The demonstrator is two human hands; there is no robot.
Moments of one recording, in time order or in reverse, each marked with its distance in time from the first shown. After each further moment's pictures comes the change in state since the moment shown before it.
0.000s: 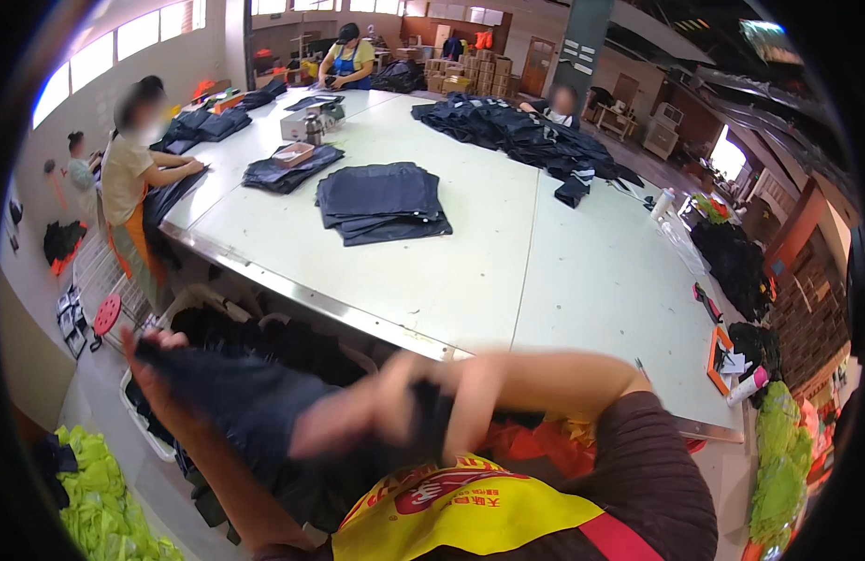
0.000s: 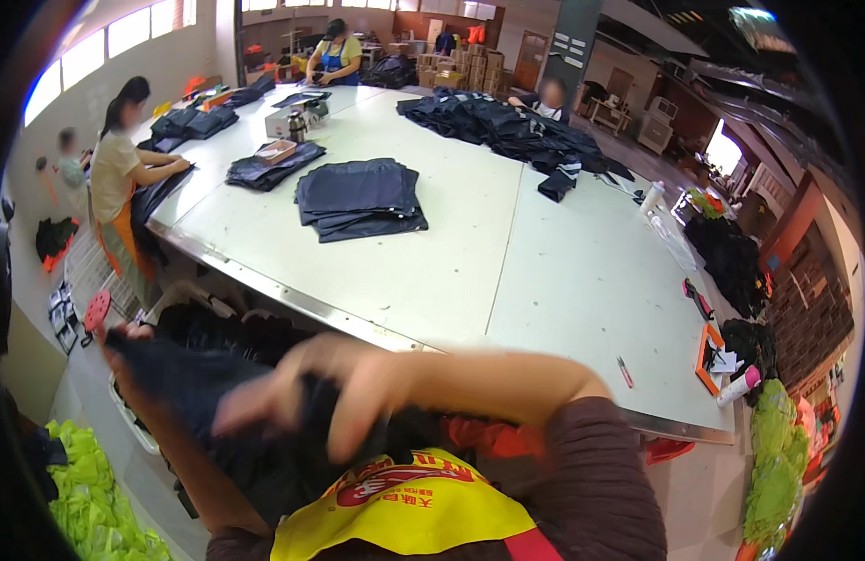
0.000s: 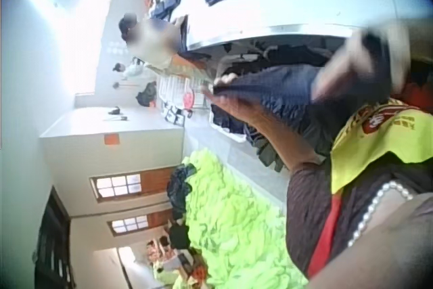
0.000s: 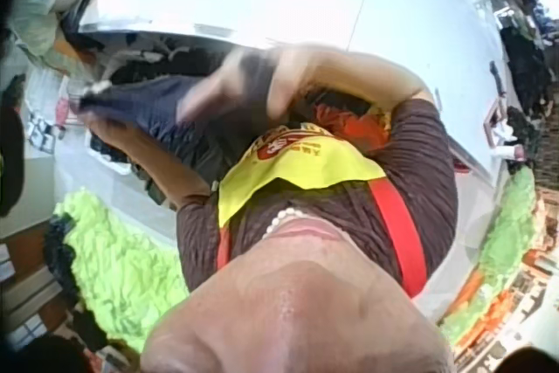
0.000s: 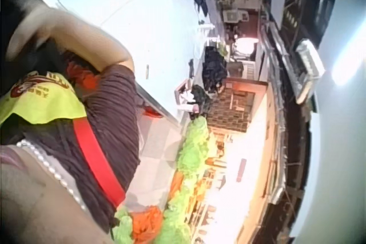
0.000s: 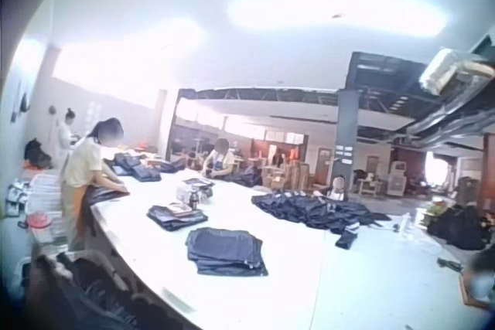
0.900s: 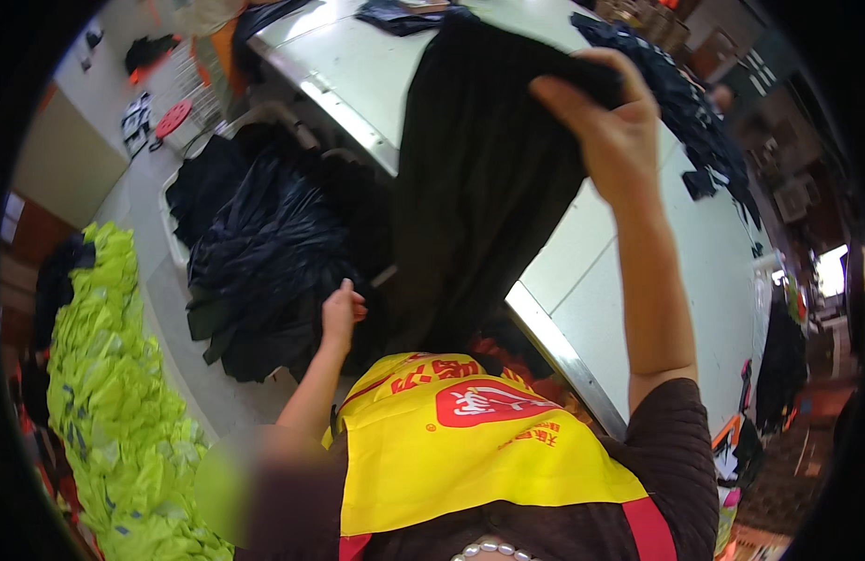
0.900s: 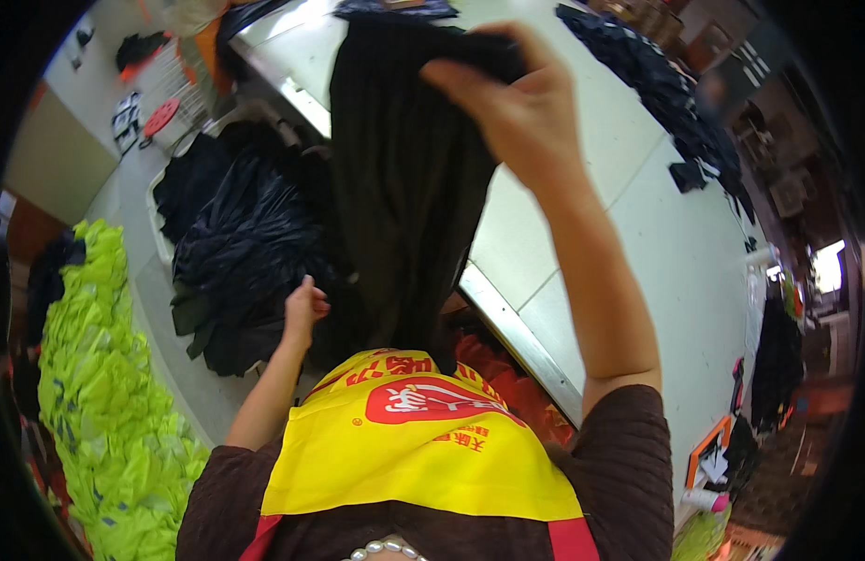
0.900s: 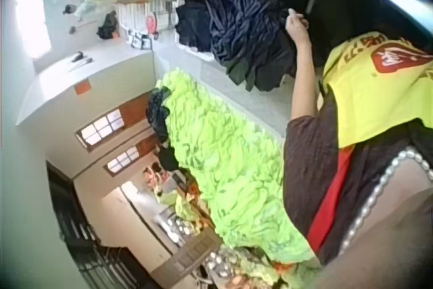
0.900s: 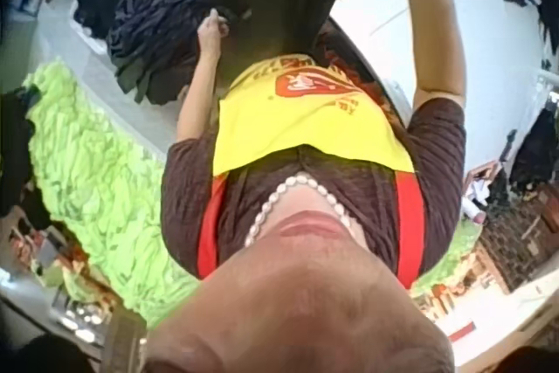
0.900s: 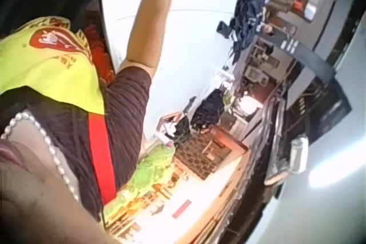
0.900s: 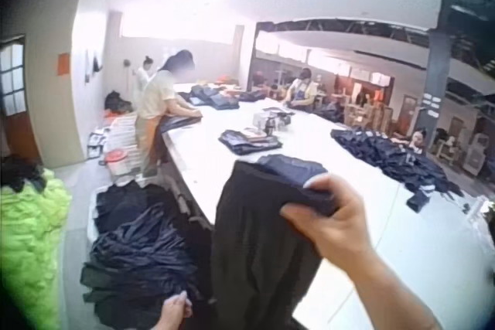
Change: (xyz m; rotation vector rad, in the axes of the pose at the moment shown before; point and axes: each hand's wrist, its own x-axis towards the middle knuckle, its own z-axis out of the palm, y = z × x) left_hand -0.282 -0.173 -0.103 0.750 0.594 -1.152; right_hand -0.068 -0.055 -0.124 -1.038 1.025 -0.225
